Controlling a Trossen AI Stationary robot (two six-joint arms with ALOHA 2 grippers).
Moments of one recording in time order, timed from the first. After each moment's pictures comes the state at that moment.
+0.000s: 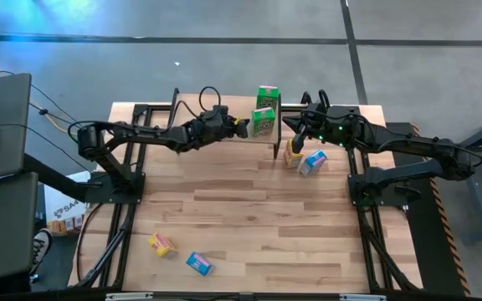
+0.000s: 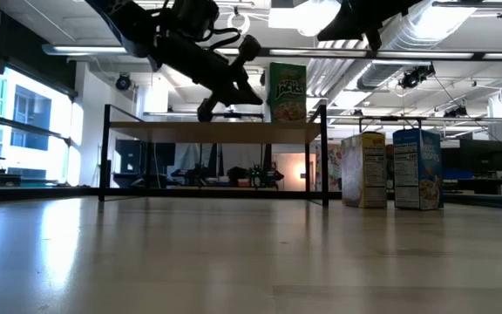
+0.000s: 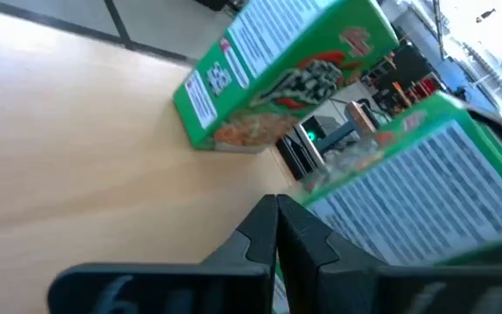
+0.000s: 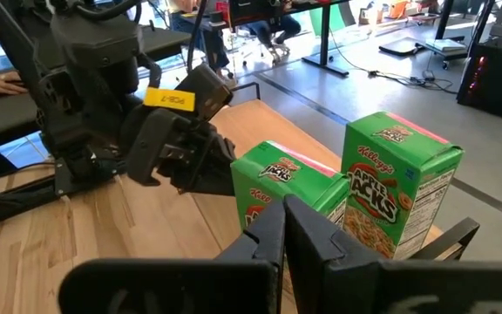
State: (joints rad) left arm 0.31 1.64 0.96 0.40 -0.28 -0.85; right arm -0.26 1.03 0.92 -0.15 0.23 0.16
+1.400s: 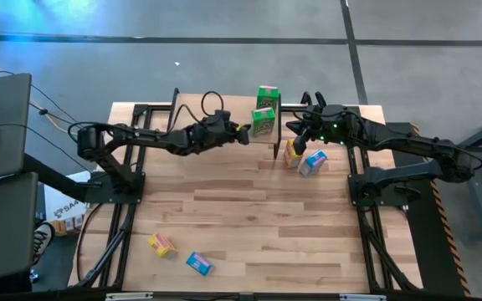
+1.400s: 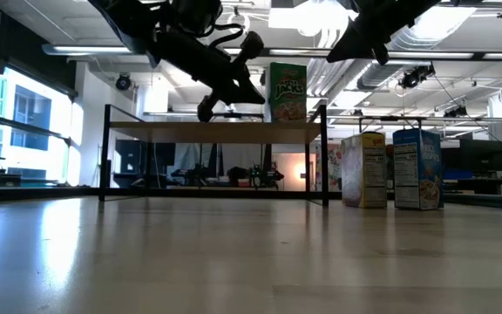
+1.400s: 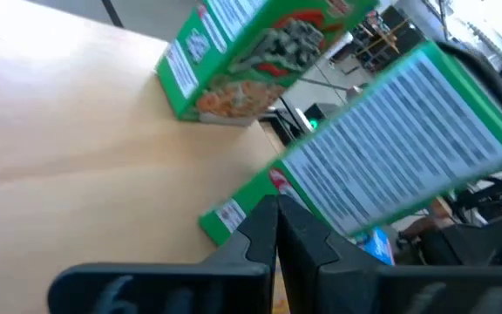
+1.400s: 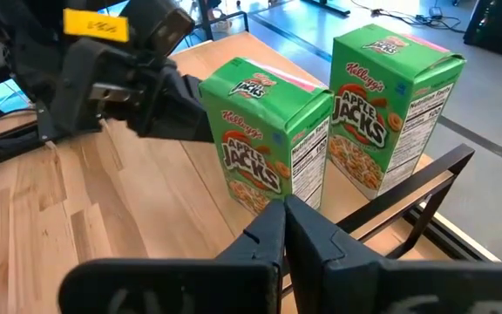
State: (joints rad) left arm 0.26 1.64 0.96 0.37 -0.31 -0.83; right arm -0.31 1.03 0.92 -0.32 0.16 0.19
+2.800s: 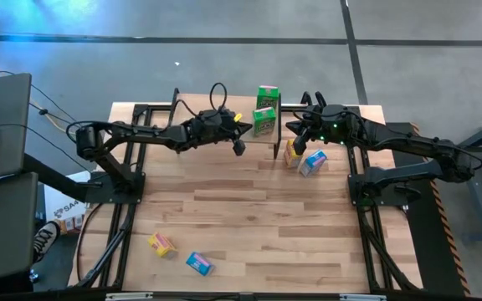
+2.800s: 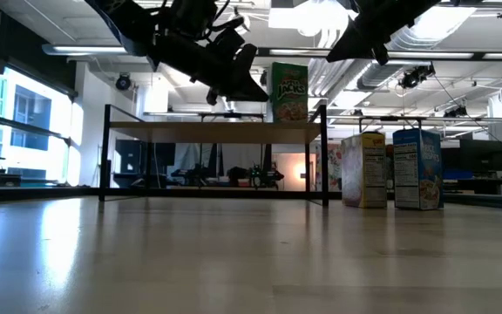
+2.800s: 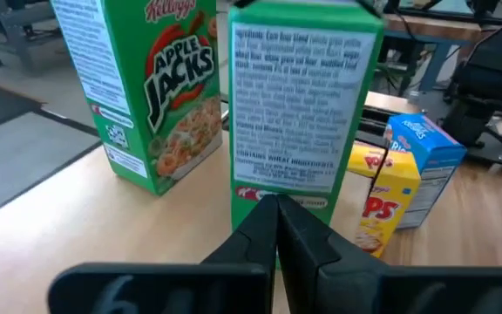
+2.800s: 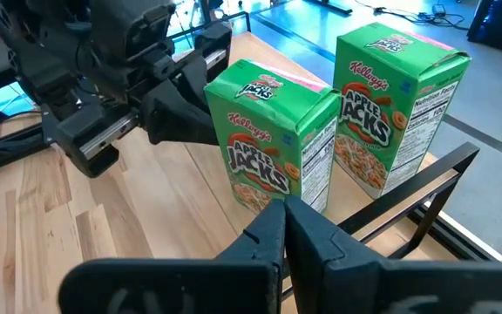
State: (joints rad) left arm 0.32 1.62 0.96 0.39 -0.11 -0.04; right arm -0.31 1.03 0.92 -0.32 0.15 0.20
